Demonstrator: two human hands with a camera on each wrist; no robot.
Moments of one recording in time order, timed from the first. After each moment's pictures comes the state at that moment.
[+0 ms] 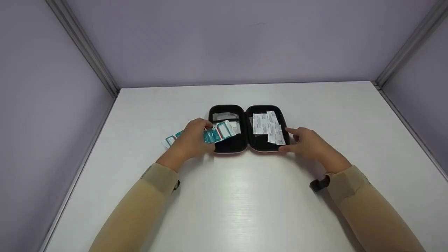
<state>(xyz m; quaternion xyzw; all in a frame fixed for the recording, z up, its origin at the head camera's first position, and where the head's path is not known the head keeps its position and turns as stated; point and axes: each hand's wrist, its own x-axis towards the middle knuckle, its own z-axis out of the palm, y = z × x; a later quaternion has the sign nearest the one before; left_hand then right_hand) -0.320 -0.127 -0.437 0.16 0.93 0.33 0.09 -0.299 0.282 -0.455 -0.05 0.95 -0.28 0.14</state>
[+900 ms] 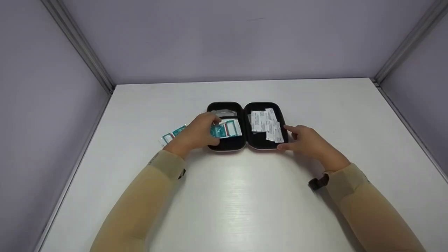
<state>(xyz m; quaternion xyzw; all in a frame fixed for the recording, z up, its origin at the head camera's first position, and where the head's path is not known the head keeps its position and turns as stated) -0.343 -0.107 -0.432 0.21 0.92 0.31 0.13 -0.293 0.282 -0.449 -0.04 0.95 -0.28 0.15</state>
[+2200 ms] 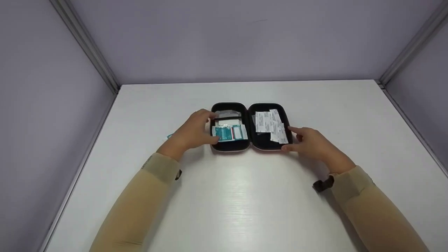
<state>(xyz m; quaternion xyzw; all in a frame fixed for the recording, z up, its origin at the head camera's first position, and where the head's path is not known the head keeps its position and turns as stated) -0.332 -0.126 -0.417 0.18 0.92 0.33 0.12 -0.297 0.288 -0.451 -0.05 0.95 -0.28 0.15</state>
